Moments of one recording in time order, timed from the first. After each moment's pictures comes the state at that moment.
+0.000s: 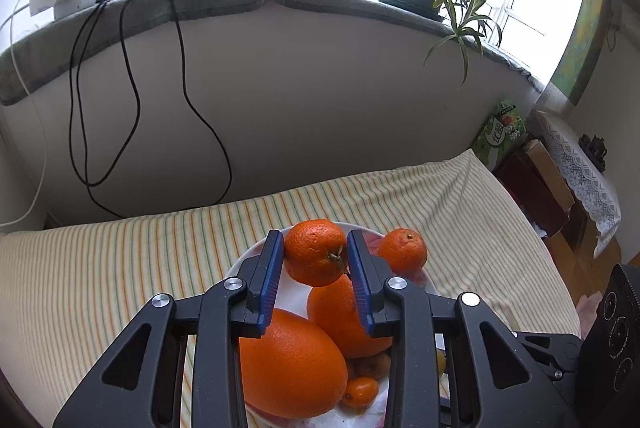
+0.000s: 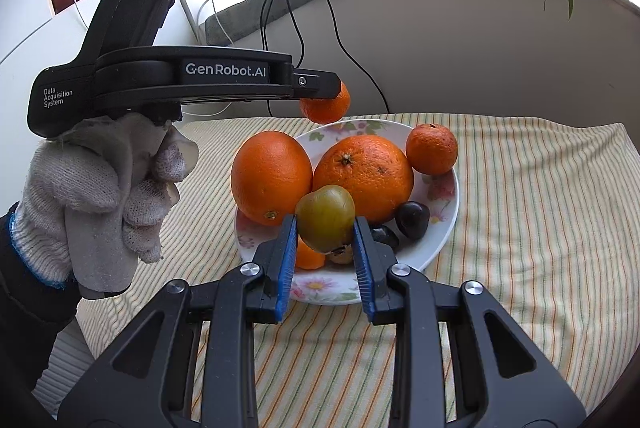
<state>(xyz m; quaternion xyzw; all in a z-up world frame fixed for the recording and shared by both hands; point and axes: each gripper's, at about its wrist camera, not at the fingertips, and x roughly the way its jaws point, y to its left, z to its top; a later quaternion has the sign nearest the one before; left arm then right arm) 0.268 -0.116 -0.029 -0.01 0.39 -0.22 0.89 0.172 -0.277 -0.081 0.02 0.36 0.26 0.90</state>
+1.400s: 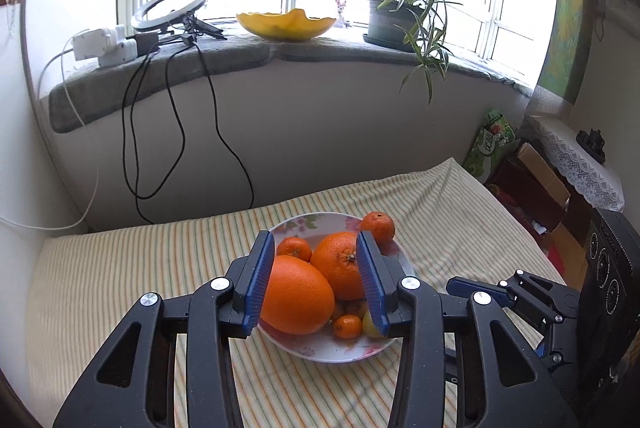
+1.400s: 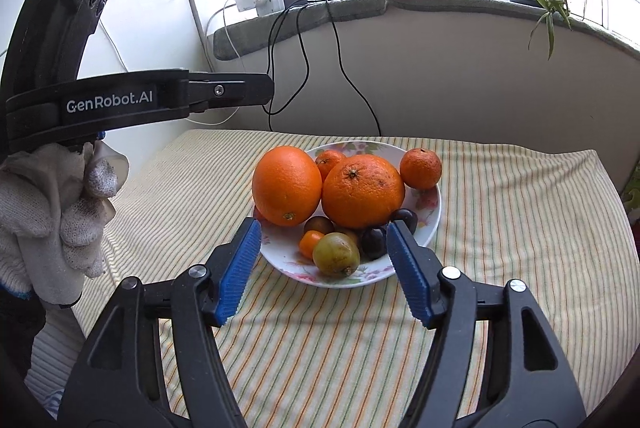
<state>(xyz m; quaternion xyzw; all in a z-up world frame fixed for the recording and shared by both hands) 0.181 -0.090 0.015 0.01 0.32 -0.20 0.93 0.128 -0.282 -0.047 0.00 0.32 0.23 0.92</state>
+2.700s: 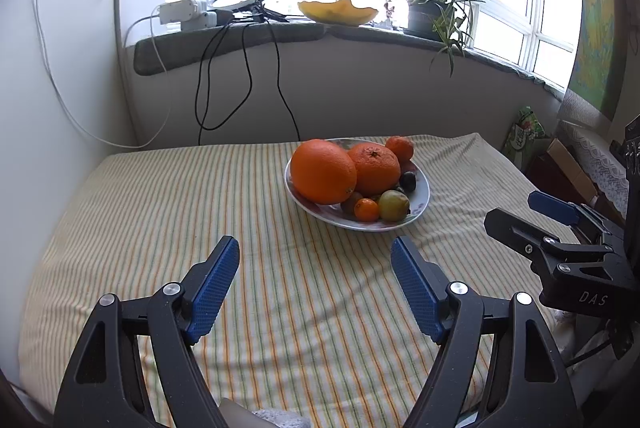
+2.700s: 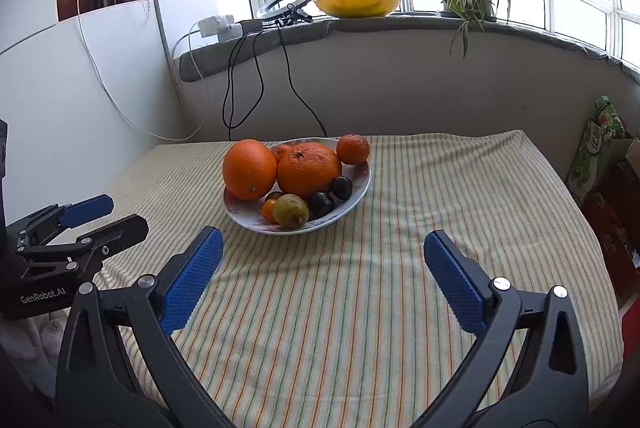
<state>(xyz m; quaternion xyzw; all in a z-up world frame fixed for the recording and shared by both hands) 0.061 -0.070 -0.032 -0.01 0.31 -0.10 0.95 0.068 -0.313 -0.044 0.01 0.28 0.15 0.95</state>
